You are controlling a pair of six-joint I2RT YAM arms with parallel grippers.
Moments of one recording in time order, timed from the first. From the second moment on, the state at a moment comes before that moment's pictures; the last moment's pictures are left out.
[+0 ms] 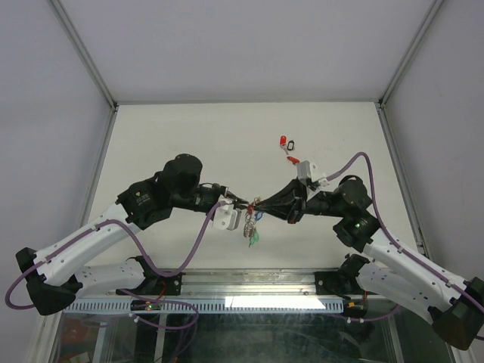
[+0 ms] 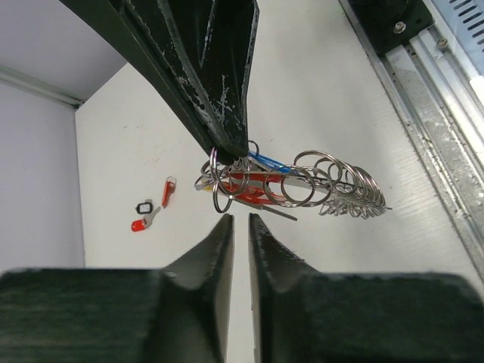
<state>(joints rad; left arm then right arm) -0.93 1.03 1.11 -0.56 0.58 0.93 0.76 0.77 0.58 0.42 -0.77 0.25</state>
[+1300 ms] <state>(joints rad) -0.93 1.02 1.12 -0.52 0.63 0.89 0.76 0.76 0.58 0.34 -0.77 0.20</state>
